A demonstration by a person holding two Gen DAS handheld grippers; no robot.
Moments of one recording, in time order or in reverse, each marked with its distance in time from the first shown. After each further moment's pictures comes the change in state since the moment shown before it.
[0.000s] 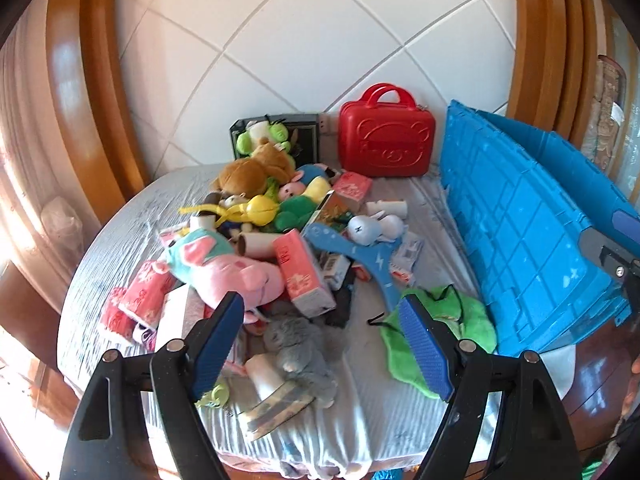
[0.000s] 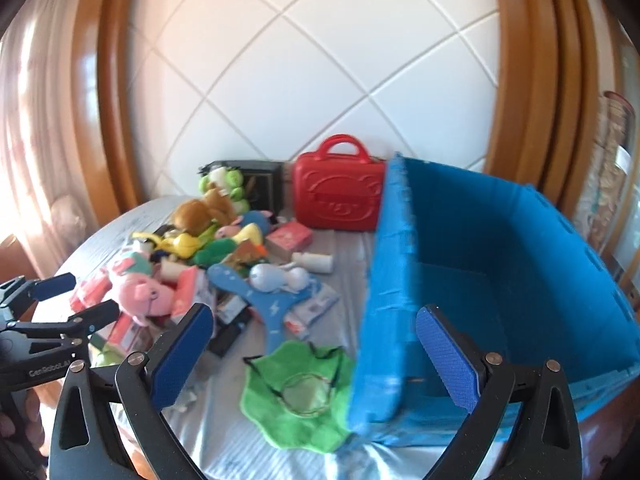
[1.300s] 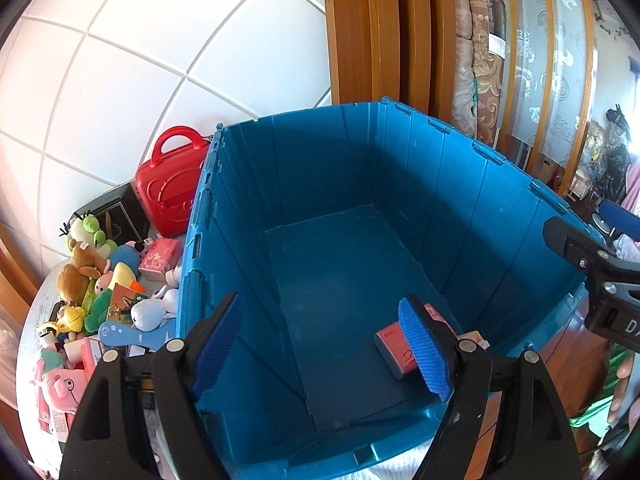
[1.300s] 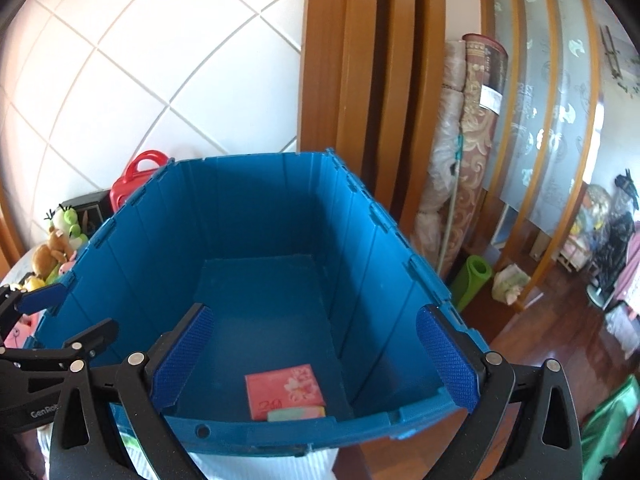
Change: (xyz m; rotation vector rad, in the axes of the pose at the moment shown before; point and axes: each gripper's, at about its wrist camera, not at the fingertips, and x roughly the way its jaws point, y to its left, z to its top) left arm -0.001 -0.352 0.059 0.320 -0.045 -0.288; right arm -0.067 -0.294 -0.029 0.263 0.015 -0.403
